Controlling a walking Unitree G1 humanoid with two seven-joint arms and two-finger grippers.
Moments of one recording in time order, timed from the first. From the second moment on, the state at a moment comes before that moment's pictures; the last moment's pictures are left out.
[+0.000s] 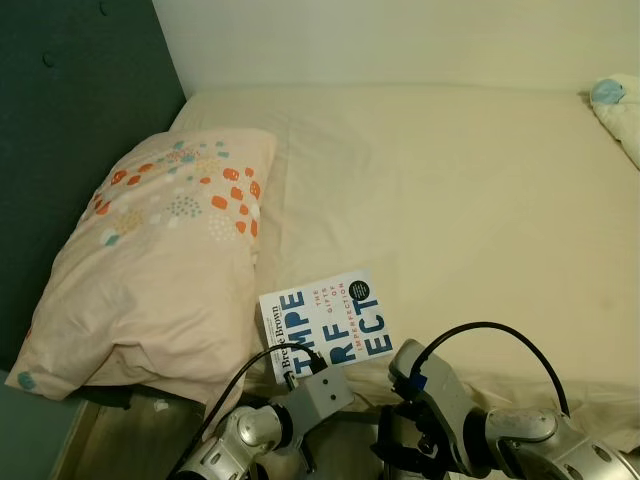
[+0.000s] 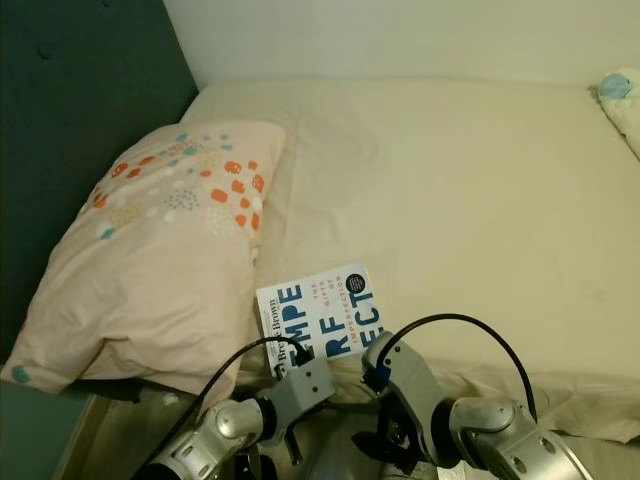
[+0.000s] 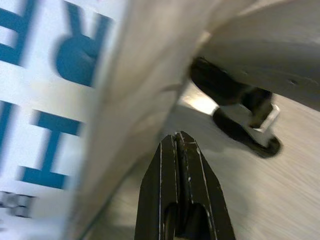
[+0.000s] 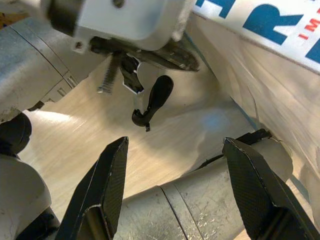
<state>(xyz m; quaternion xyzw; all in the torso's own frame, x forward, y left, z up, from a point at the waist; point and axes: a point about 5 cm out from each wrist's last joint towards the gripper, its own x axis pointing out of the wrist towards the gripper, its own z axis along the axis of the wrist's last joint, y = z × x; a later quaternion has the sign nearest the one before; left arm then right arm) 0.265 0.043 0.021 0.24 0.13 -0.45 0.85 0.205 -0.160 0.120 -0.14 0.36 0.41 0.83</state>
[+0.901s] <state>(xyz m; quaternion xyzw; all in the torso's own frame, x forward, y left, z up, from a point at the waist) 0.296 0.071 0.020 0.35 0.11 -0.33 0.87 0.201 -0.157 0.122 -0.13 0.36 0.42 0.82</state>
